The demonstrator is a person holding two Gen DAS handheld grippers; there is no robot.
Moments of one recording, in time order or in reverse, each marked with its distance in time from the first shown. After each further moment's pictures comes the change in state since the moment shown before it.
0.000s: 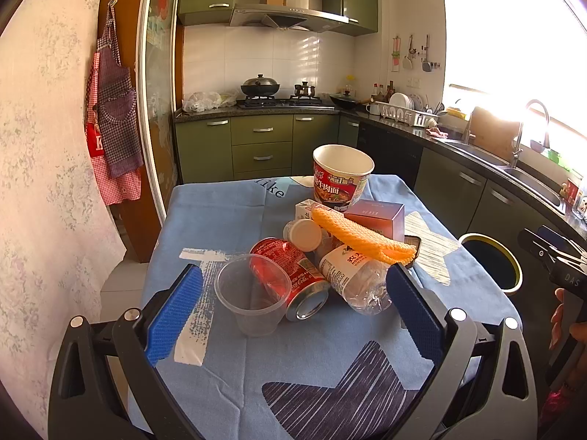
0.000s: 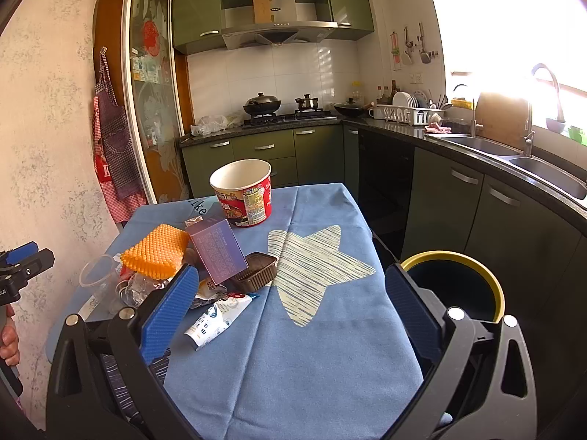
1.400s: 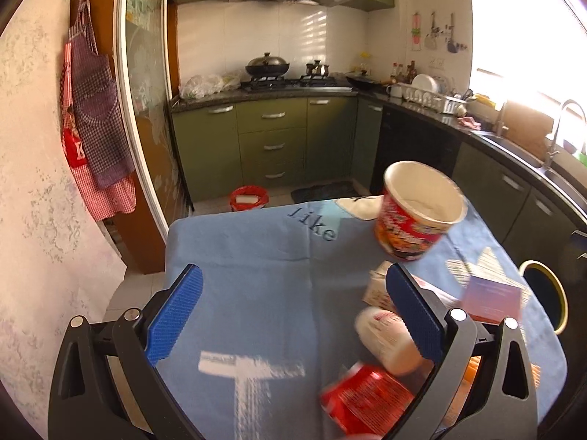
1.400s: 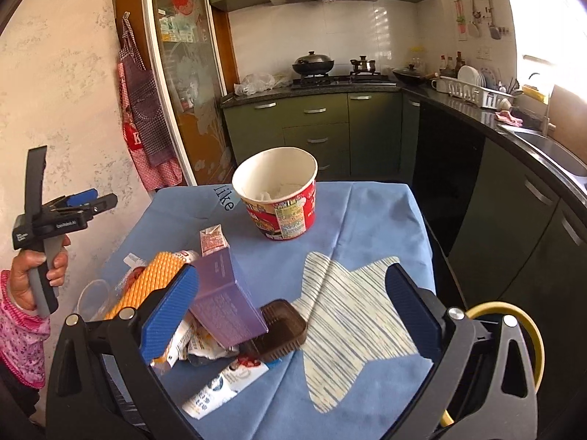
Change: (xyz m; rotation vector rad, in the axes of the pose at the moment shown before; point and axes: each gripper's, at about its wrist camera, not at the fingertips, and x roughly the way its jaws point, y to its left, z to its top) left arm 0.212 0.089 0.124 0.027 0.119 0.031; right arm 0.149 0.009 0.103 -0.086 0.221 0.230
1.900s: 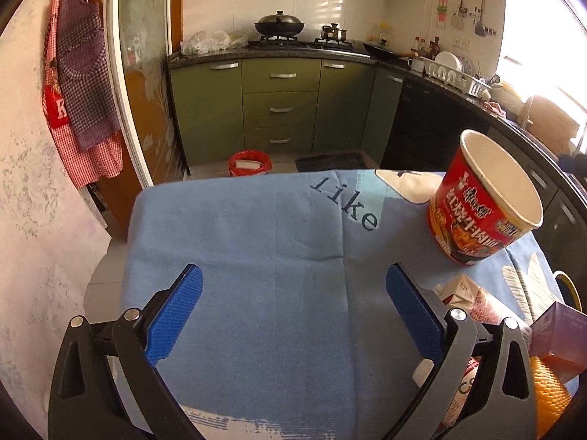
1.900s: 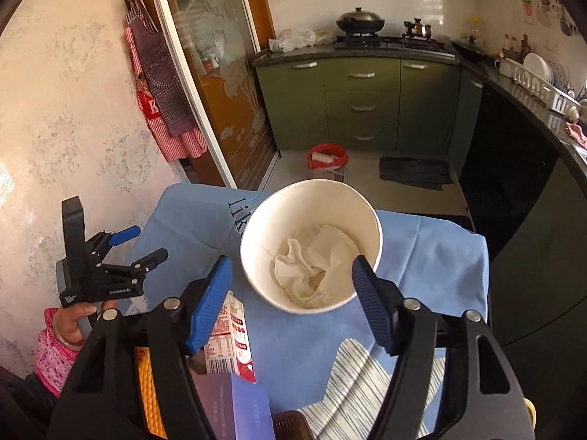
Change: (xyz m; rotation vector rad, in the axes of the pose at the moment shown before) left arm 0.133 0.021 -0.008 -0.065 0.118 -0.021; right arm 0.158 0.012 0.119 -0.066 0.261 0.130
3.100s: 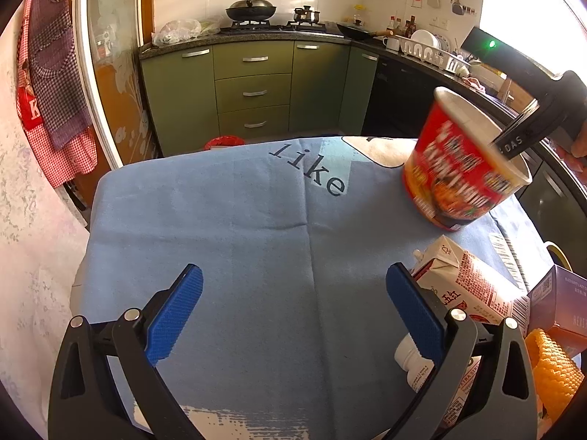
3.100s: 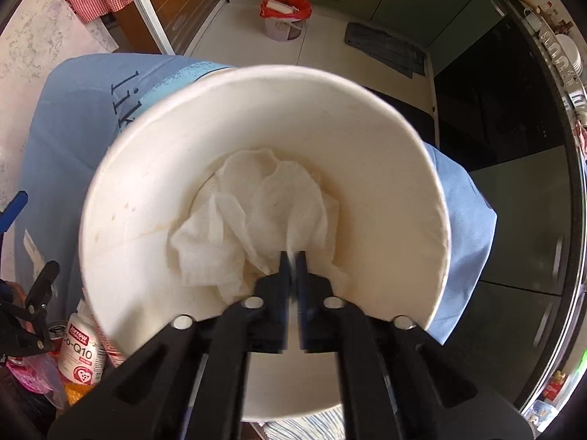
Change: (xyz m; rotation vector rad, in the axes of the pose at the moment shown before) left arm 0.009 -0.021 -0.028 0.071 0.063 -0.072; right arm 0.139 -0.003 0.032 -0.095 0.579 -0.272
